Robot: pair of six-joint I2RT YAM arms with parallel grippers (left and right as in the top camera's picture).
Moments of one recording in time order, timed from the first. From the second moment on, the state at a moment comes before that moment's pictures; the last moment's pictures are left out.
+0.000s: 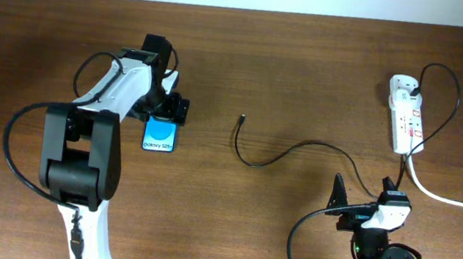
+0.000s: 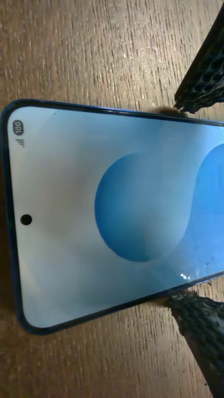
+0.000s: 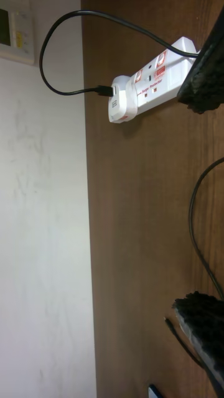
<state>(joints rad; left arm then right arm) -0.13 2.17 1.59 -0.93 0.03 -0.01 0.06 0.01 0.01 -0.07 0.01 0.08</state>
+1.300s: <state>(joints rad) -0.14 2.20 1.93 -1.19 0.09 -0.08 0.06 0.01 0.01 -0.07 0.01 0.08</state>
